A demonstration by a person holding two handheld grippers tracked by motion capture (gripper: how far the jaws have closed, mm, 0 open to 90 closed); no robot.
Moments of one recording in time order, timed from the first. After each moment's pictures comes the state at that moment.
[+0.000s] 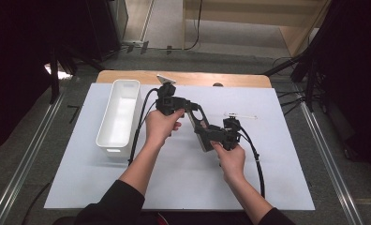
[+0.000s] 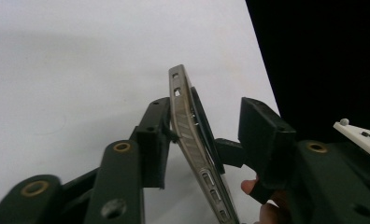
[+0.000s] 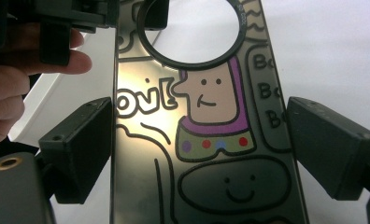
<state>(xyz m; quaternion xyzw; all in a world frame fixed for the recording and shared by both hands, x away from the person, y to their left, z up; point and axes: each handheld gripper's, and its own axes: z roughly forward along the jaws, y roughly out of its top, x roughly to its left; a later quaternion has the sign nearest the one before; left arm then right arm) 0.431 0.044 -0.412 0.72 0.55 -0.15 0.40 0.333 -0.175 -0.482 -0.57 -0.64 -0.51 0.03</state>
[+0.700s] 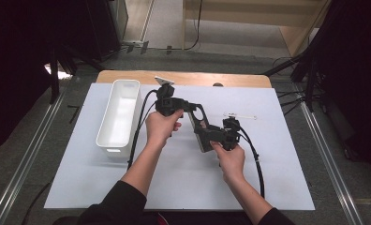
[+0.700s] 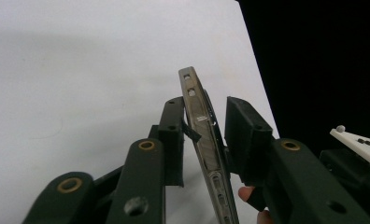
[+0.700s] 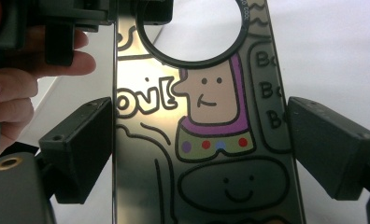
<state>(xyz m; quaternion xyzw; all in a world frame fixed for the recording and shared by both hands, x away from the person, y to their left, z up) 0.432 0.048 -0.419 0.71 0.55 -0.15 0.41 0.333 -0.174 -0.482 -0.57 -0.64 -0.51 0.02</state>
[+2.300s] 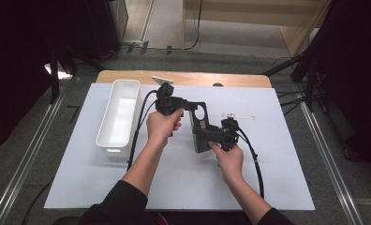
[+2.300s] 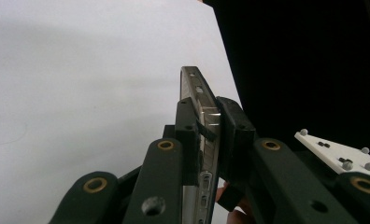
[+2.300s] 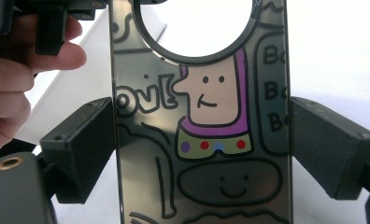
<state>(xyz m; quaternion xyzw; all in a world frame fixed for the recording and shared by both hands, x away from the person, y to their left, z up) 0.432 0.049 -0.418 0.68 0.54 -0.20 0.45 0.333 -0.170 -0.483 -0.56 -0.65 -0.52 0.01</state>
